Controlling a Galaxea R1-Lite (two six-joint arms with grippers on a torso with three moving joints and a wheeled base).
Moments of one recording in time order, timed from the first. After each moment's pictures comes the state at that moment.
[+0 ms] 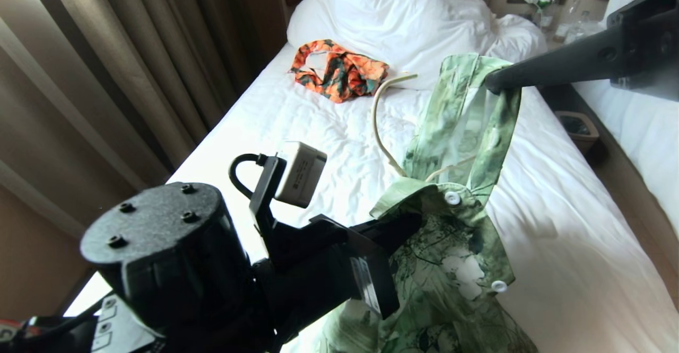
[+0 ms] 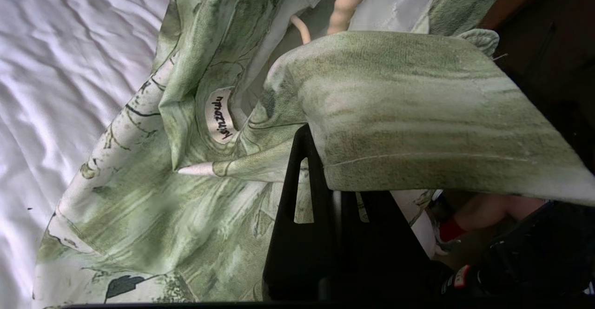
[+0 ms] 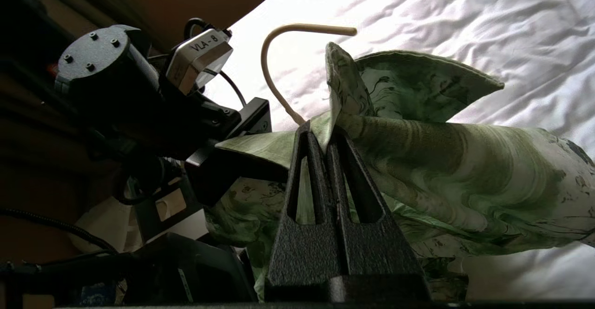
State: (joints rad) left arm -1.05 1.60 -0.63 -1.01 0.07 -0.31; right arm 0.60 1.49 -1.83 0.65 0.46 -0.01
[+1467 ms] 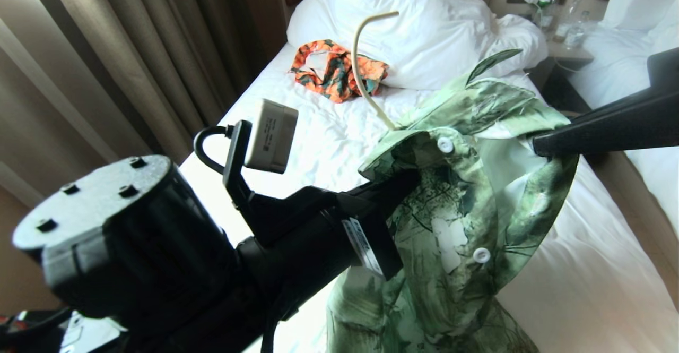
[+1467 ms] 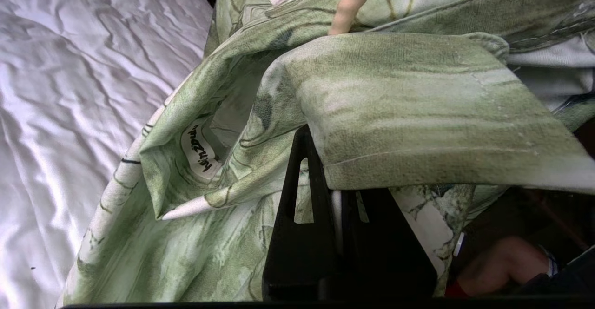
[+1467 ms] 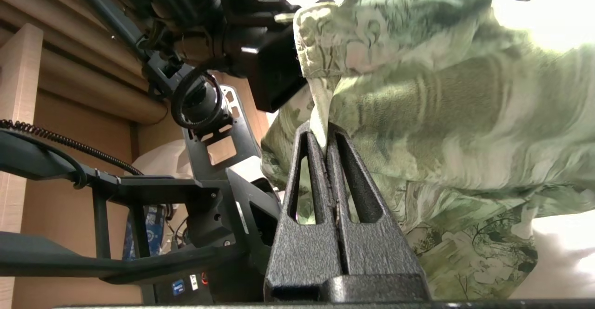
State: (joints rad) left arm -1.07 1.58 -0.67 -1.11 0.16 -0.31; right arm 0.64 1.41 -1.75 0.77 0.57 -0.03
